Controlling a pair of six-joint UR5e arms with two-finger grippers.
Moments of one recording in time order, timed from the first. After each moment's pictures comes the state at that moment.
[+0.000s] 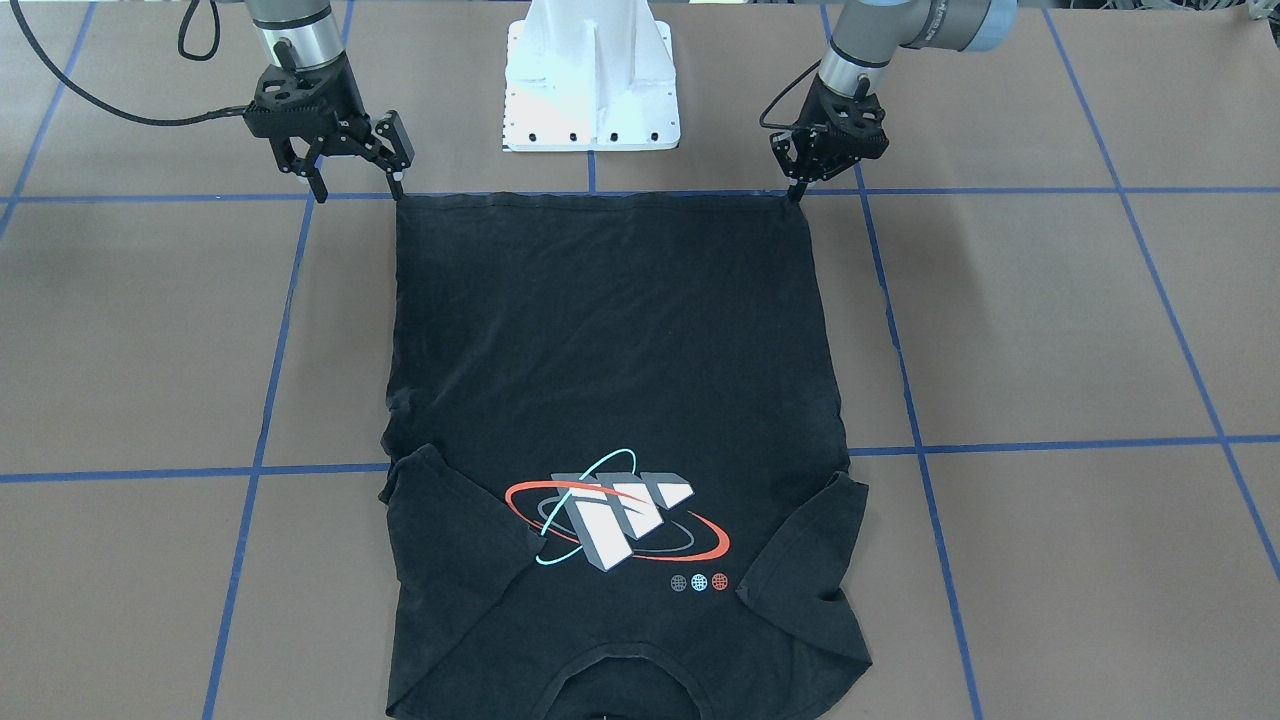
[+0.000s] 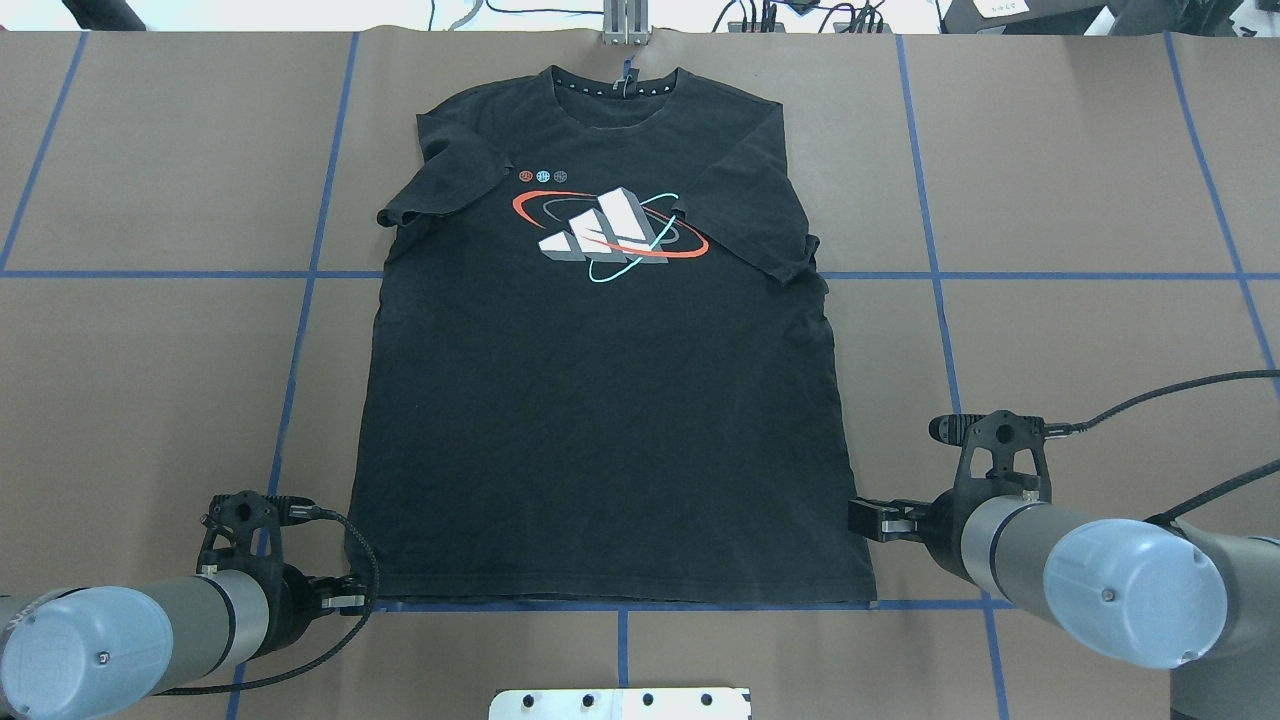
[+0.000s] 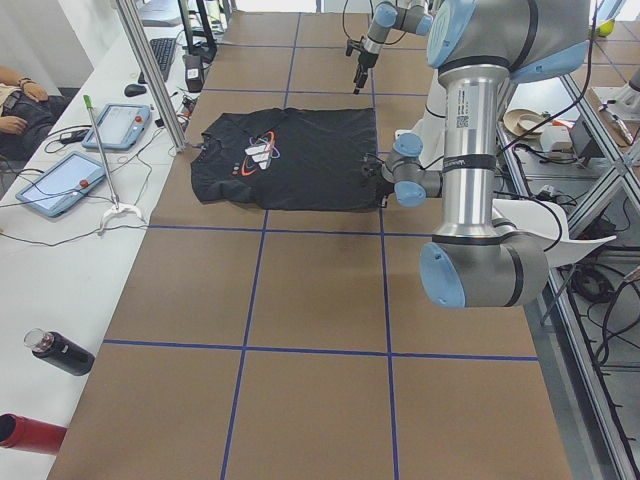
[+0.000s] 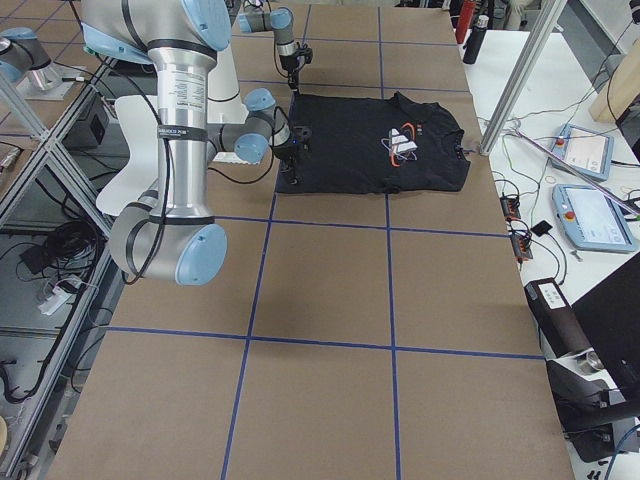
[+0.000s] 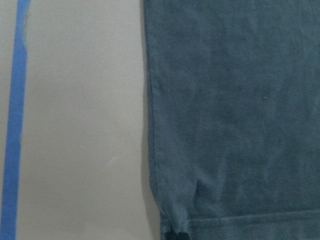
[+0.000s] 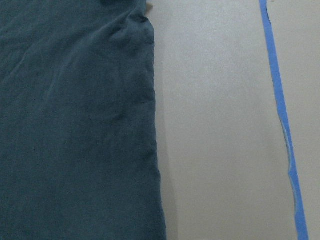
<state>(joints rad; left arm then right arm) -0.14 -1.50 -2.07 -2.12 -1.48 -1.44 0.22 -1.63 2.20 -1.28 1.41 1.45</state>
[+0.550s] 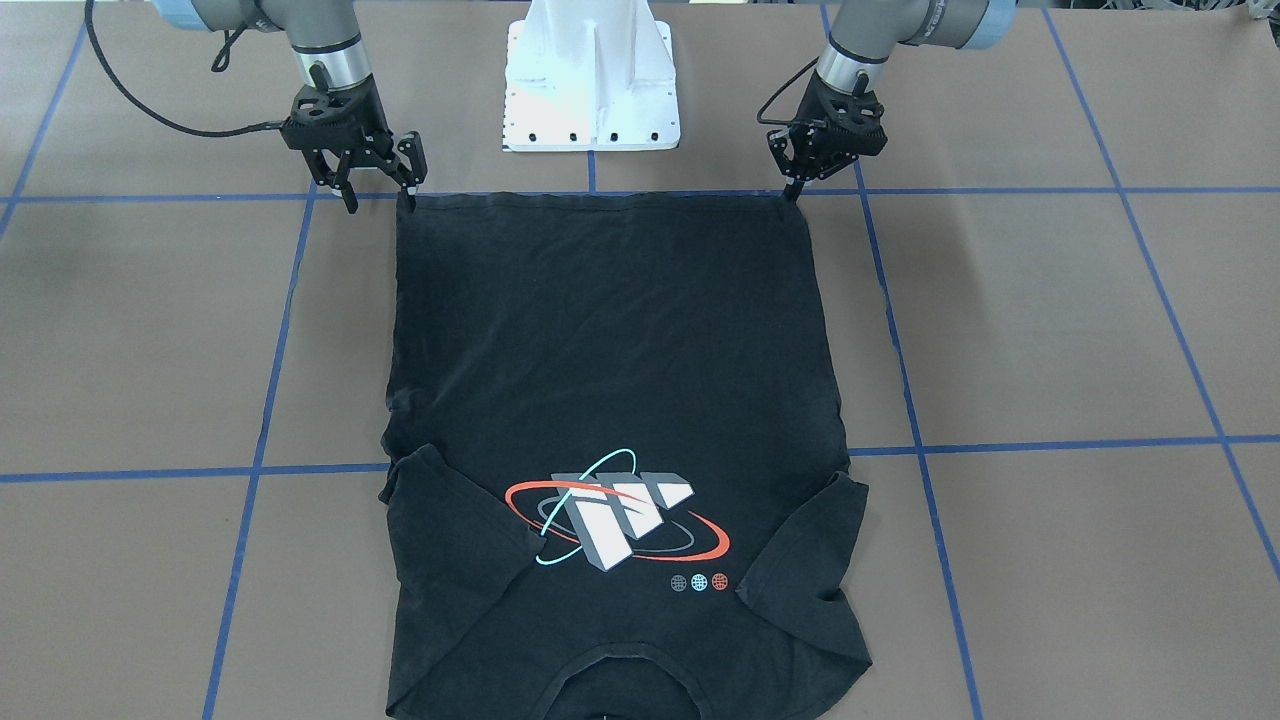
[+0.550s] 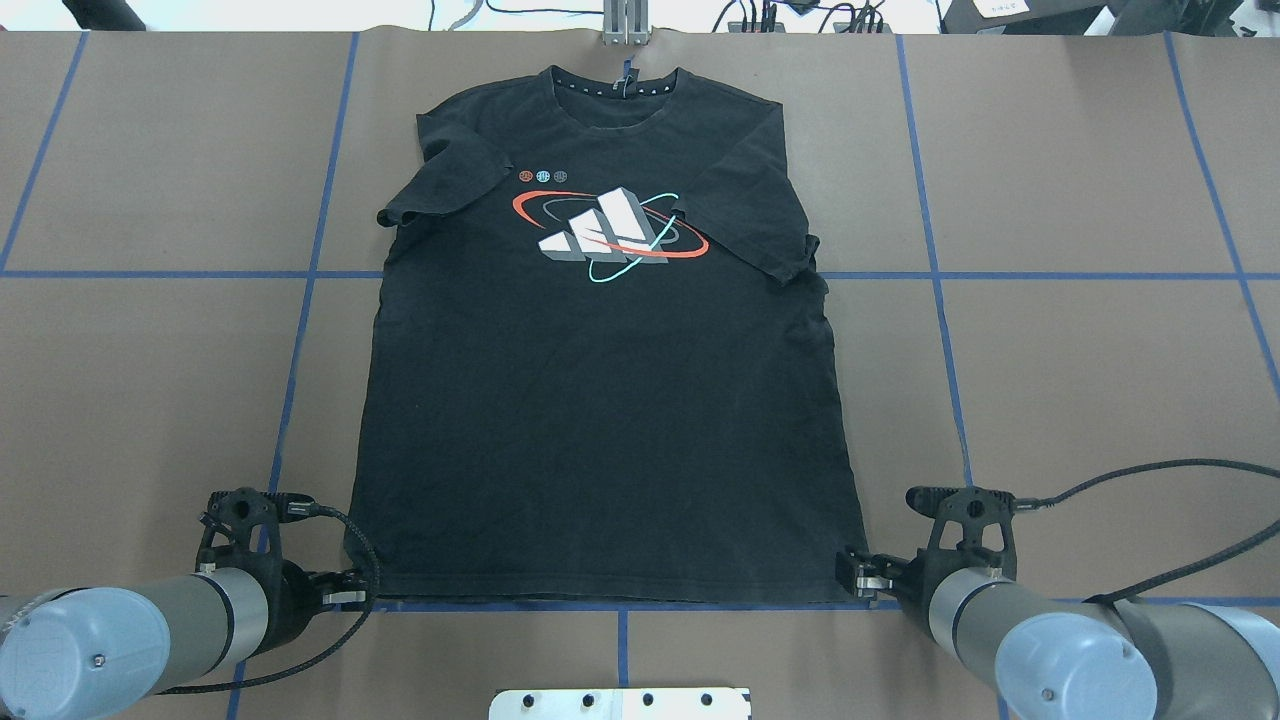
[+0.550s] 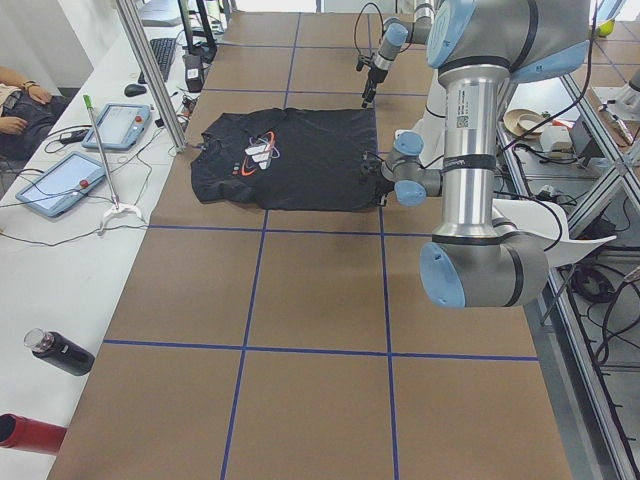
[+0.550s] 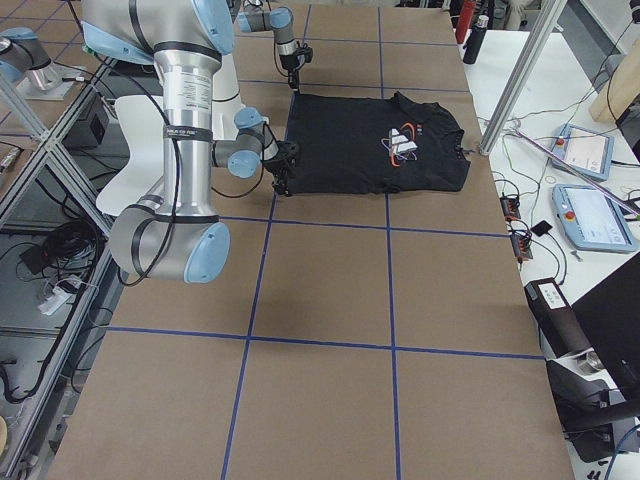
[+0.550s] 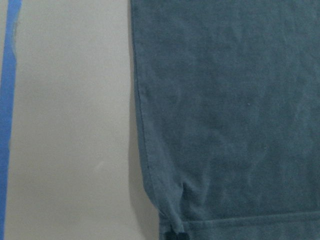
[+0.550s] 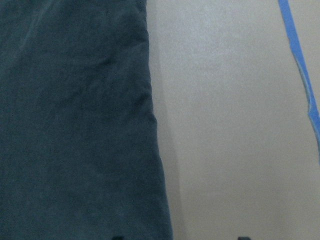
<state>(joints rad) -0.14 -1.50 -2.08 -2.12 -1.45 -1.44 0.07 -1.63 2.12 -1.23 1.28 1.58</state>
